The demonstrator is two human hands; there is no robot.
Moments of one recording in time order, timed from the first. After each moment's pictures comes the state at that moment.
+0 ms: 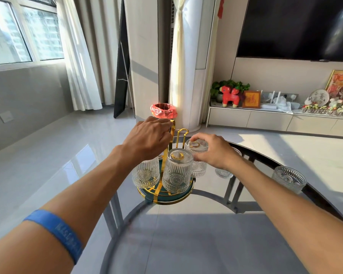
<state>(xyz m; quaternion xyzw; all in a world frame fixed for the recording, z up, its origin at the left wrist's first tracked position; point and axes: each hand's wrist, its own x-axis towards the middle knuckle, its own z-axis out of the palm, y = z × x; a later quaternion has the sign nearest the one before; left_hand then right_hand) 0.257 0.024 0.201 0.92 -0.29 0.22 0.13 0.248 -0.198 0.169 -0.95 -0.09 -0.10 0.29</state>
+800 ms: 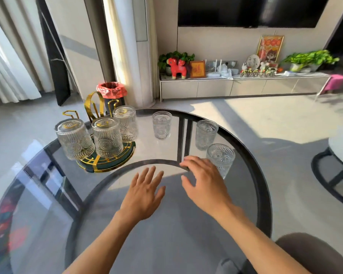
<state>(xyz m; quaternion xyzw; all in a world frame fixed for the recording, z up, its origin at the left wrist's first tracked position) 0.102 -0.104 0.013 0.94 -0.30 0.01 0.14 0.021 -0.283 0.068 -0.94 -0.01 -0.27 0.21</state>
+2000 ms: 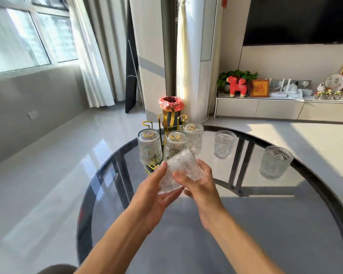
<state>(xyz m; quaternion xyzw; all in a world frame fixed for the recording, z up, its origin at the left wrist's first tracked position) 0.065 -0.004 0.130 0.49 0.07 -0.14 0.86 0.067 -0.135 0.113 -0.61 0.03 0.00 0.79</state>
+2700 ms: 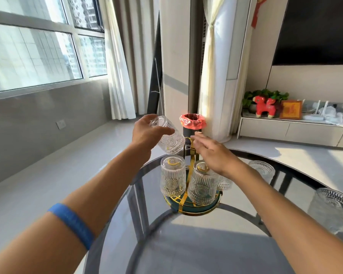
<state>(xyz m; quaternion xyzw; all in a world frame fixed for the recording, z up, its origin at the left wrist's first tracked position) 0.266 0.067 0.226 0.74 0.08 0.18 0.64 0.242 -0.128 0.198 -0.92 -0.16 -0.03 0.36</state>
